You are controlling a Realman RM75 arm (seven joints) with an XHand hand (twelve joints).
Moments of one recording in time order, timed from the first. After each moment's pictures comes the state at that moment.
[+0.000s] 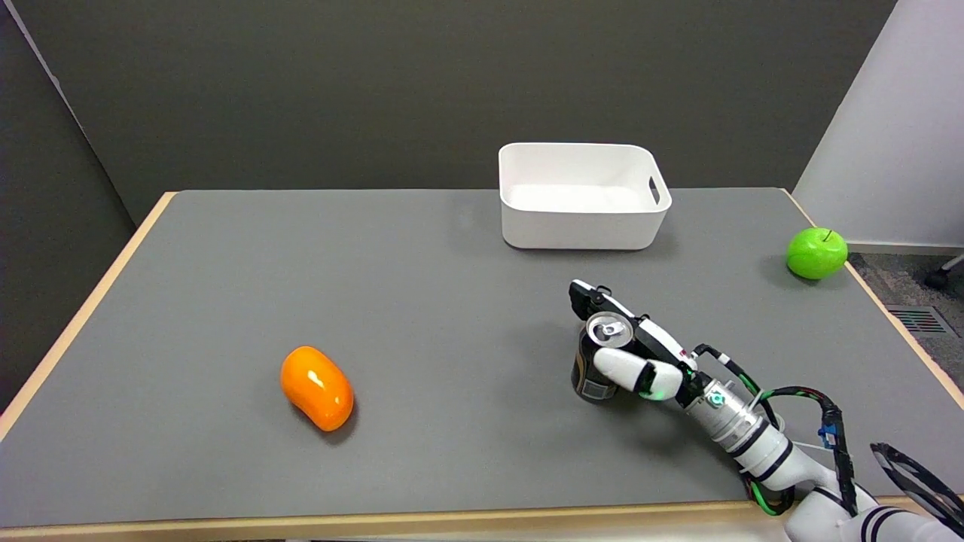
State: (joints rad) arm 0.05 -1.02 -2.04 0.58 0.21 1.29 1.77
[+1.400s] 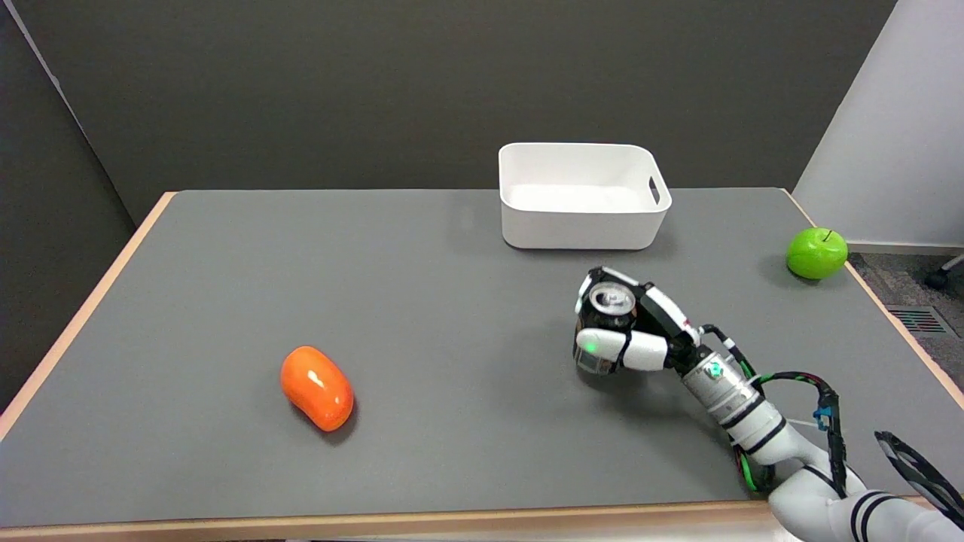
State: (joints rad) arm 0.05 -1.03 -1.94 0.68 0.24 1.17 1.76
